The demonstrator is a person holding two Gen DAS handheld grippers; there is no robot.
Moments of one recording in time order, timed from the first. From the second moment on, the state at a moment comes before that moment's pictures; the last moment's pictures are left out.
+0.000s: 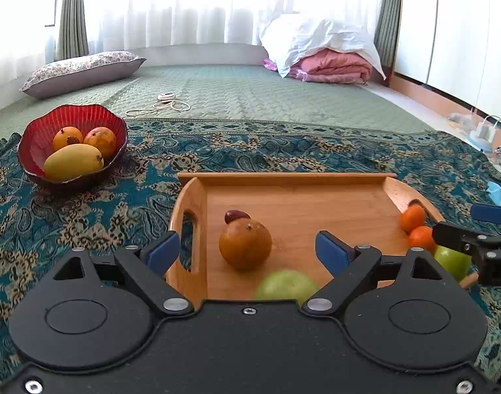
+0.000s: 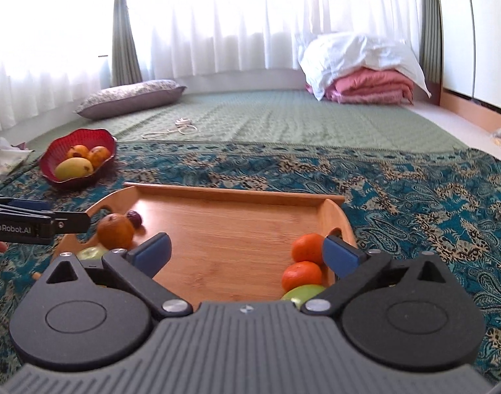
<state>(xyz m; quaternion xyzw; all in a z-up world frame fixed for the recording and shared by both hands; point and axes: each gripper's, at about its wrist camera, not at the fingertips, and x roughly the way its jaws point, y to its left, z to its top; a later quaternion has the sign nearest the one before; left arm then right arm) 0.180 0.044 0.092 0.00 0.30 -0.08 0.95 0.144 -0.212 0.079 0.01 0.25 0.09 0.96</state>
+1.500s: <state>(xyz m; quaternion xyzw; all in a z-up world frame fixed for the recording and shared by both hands) 0.040 0.063 0.014 0.02 0.26 -0.05 0.96 -0.017 -0.138 0.006 -0.06 0.17 0.11 0.98</state>
